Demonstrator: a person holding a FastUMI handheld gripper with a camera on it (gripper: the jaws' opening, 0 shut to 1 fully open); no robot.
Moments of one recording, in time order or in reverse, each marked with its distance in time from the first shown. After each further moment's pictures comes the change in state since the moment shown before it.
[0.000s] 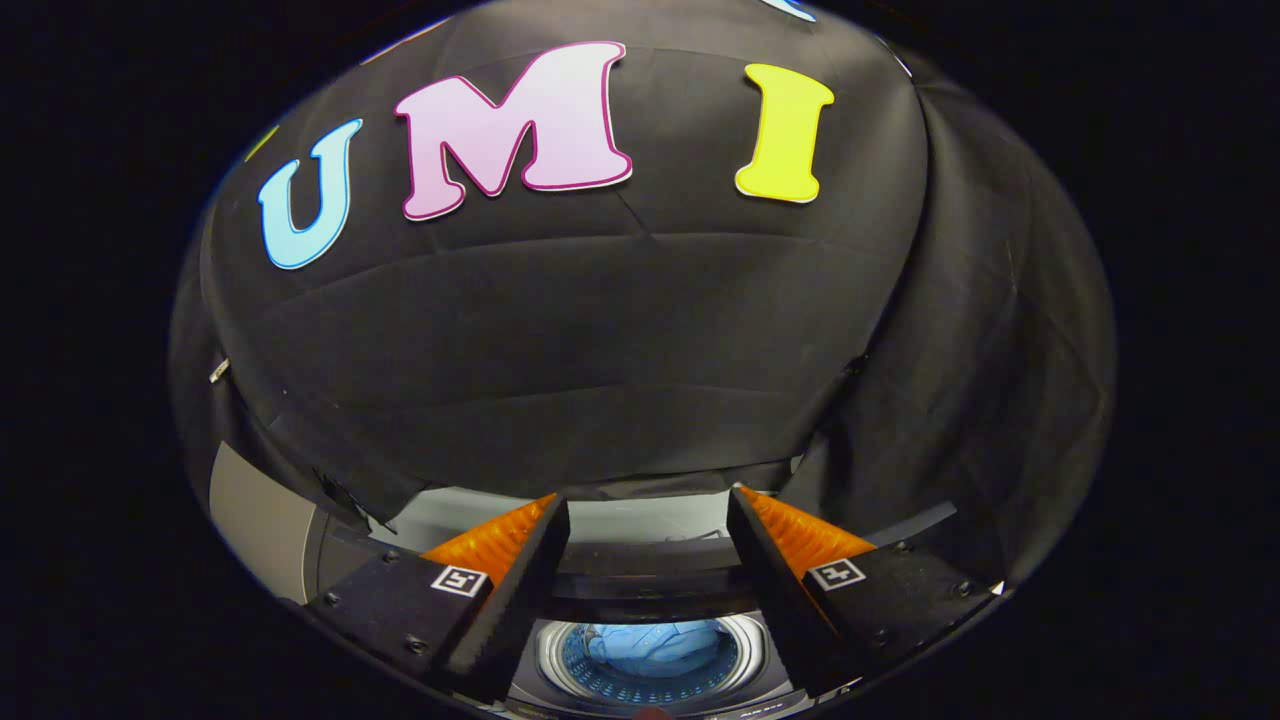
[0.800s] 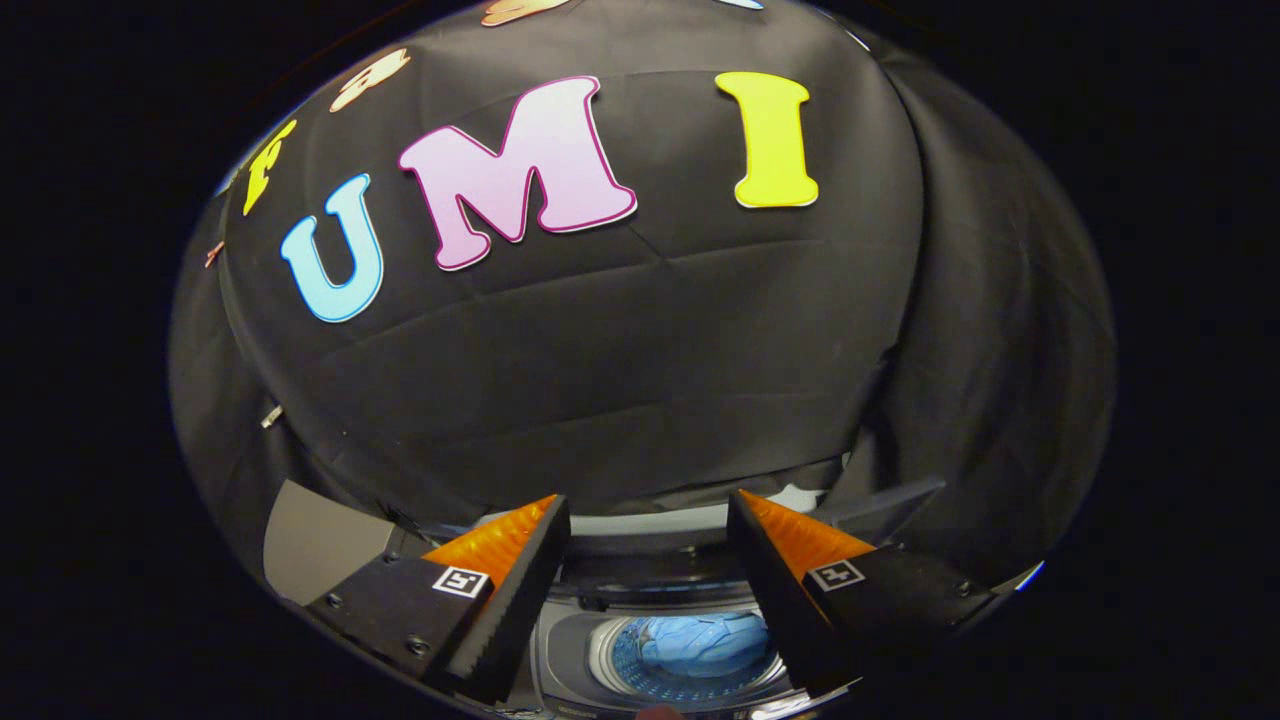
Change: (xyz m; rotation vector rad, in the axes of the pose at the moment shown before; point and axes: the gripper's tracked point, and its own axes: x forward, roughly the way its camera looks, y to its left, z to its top) arm -0.013 0.010 0.026 0.104 -0.015 0.155
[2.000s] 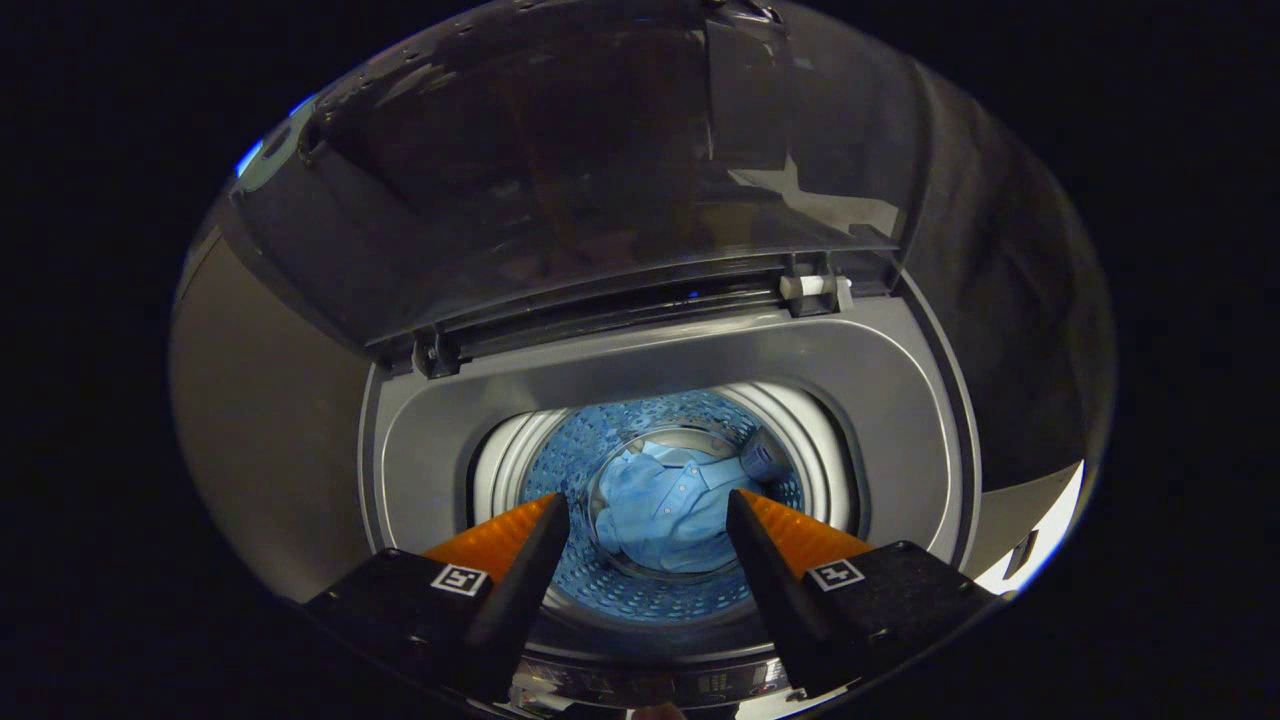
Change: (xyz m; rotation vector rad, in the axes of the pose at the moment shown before) arm 0.017 -0.068 -0.307 0.065 0.415 -0.126
